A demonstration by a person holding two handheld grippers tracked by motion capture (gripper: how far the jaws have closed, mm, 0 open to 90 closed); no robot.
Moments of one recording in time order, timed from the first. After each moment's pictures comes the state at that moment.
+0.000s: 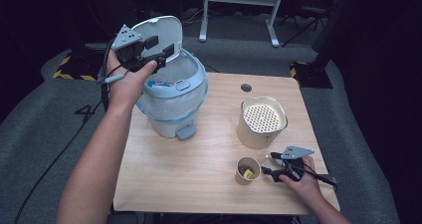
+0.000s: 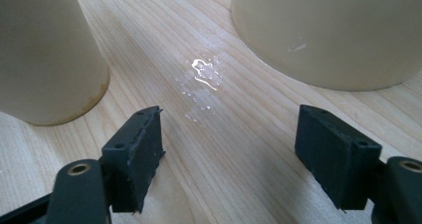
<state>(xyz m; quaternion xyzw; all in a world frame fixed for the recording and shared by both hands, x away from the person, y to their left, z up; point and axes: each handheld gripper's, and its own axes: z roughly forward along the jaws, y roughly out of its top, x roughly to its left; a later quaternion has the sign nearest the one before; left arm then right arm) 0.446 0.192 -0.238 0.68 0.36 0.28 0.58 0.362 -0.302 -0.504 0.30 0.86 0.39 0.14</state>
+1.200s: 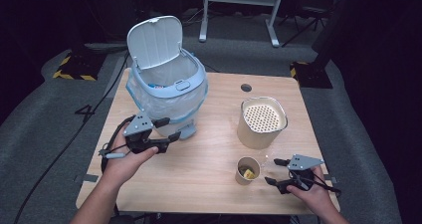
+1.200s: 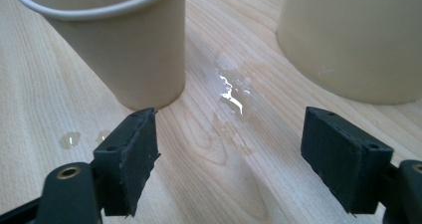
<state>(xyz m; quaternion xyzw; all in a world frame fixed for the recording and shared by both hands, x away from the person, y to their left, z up) 0.343 0.184 -0.372 0.78 0.29 0.18 0.52 0.324 -0.304 -0.479 0.25 0.87 0.41 0.13</state>
